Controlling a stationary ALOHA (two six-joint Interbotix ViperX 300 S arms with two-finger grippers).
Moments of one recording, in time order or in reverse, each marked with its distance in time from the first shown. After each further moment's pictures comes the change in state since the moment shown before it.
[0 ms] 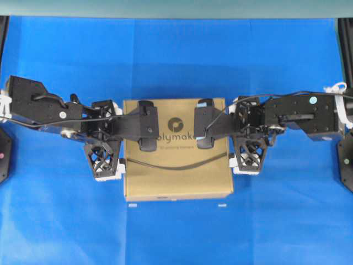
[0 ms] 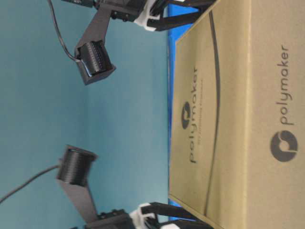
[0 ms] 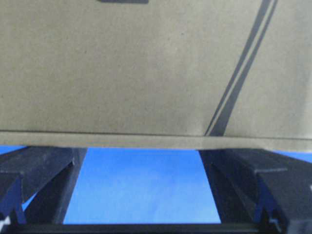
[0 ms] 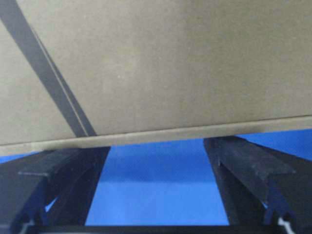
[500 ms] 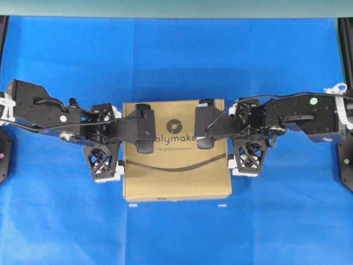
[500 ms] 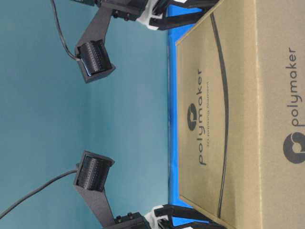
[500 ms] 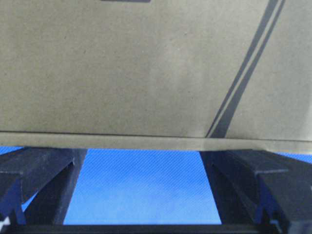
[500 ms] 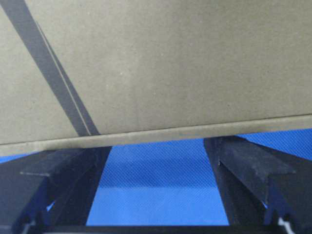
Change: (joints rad) left arm 0.005 0.026 0.043 0.002 -0.095 0.002; right arm 0.009 0.000 0.015 0.032 -0.014 0.018
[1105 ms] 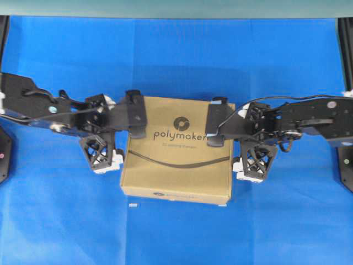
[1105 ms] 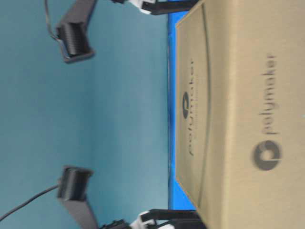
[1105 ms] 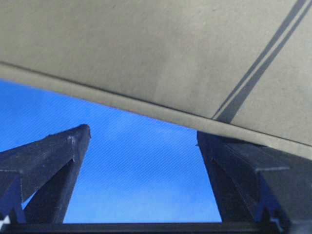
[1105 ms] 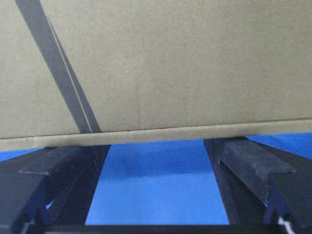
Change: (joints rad) left arm 0.041 -0.092 0.063 -0.002 -0.051 -0.018; right arm 0.021 -0.107 0.064 0.014 -0.040 0.104
